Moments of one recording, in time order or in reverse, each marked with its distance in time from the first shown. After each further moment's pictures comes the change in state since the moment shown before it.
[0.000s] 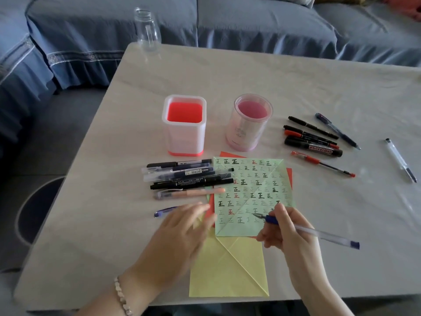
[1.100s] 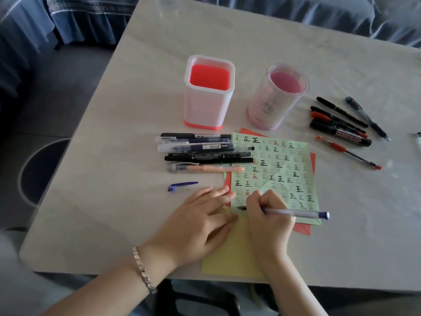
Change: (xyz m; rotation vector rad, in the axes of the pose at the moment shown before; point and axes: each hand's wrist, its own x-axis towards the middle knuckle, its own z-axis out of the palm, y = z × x) left_hand -0.003 0.003 0.007 -0.273 -0.147 -0.008; right_hand 0.011 0.056 0.058 -0.380 0.203 -0.471
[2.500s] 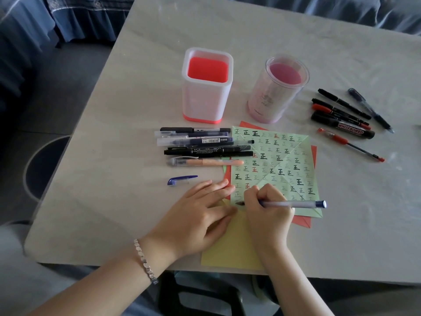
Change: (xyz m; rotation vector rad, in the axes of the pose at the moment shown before) left_hand 0.001 0.001 0.001 0.020 0.017 0.006; right_hand 0.001 0.006 0.001 -0.022 -0.012 -0.047
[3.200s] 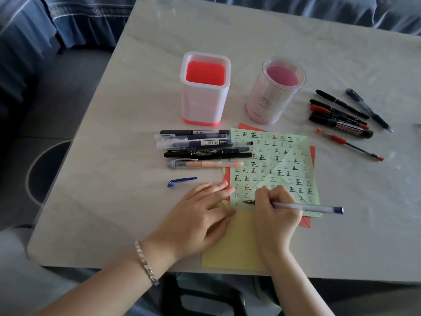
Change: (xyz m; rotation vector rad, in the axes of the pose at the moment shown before) left_hand 0.000 -0.001 0.001 0.024 0.049 0.033; right_hand 0.001 -0.001 -0.006 0.097 0.119 0.139
